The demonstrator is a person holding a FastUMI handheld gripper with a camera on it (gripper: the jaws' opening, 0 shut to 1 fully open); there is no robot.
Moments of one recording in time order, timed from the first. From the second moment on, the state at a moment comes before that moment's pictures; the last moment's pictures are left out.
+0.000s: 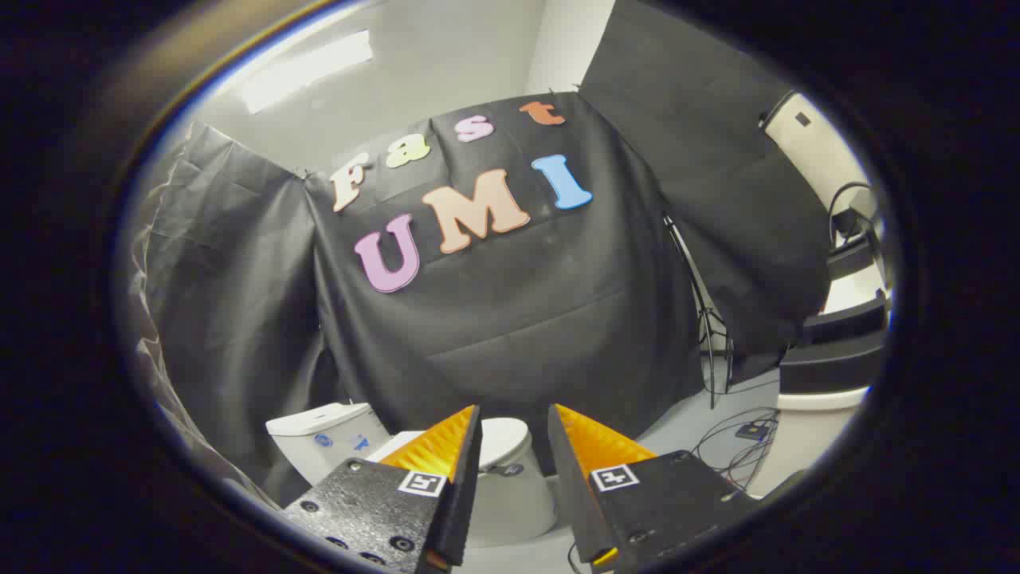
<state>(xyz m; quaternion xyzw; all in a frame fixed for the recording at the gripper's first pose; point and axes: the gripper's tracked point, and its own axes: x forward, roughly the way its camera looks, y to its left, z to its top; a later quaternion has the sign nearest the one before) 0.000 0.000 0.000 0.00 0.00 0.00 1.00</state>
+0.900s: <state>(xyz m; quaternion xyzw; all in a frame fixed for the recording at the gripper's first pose) 0.135 0.005 -0.106 0.25 0.14 0.03 0.96</state>
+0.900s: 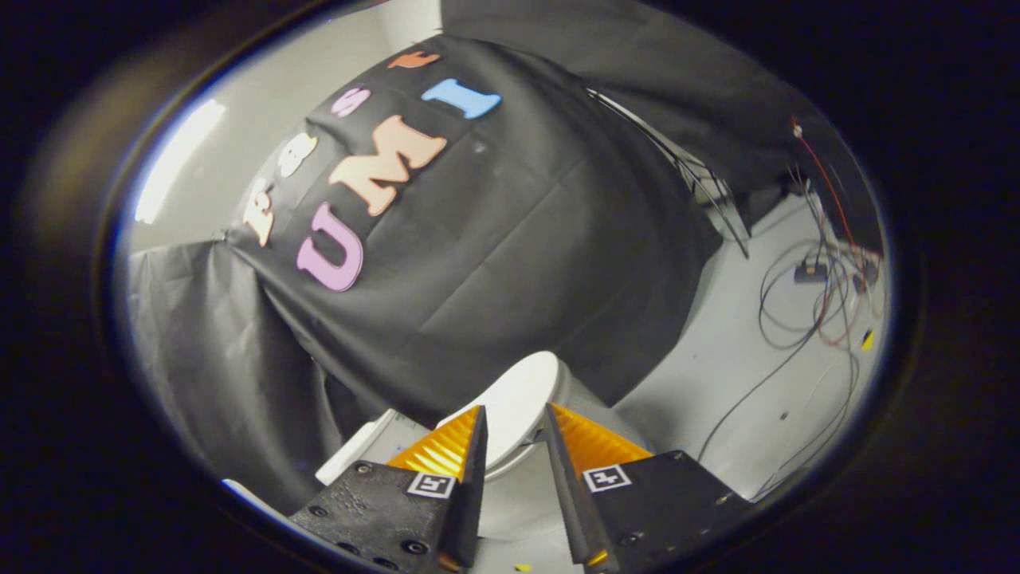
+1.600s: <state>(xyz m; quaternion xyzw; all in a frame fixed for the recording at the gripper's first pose) 0.224 0.015 -0.171 0.47 0.12 0.02 0.88</state>
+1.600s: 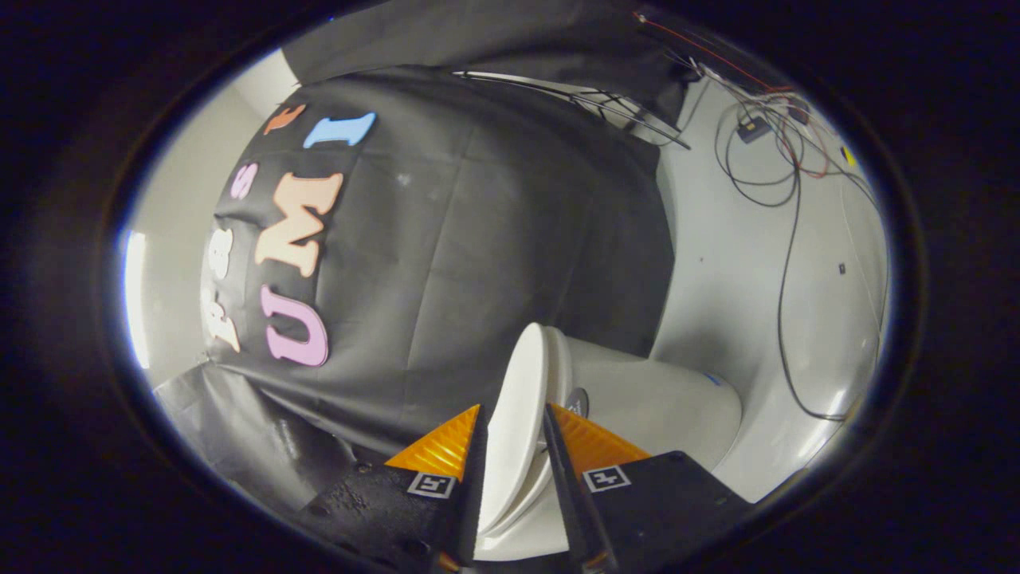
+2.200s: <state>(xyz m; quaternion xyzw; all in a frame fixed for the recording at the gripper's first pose) 0.259 0.010 -0.207 0.50 0.15 0.00 0.85</state>
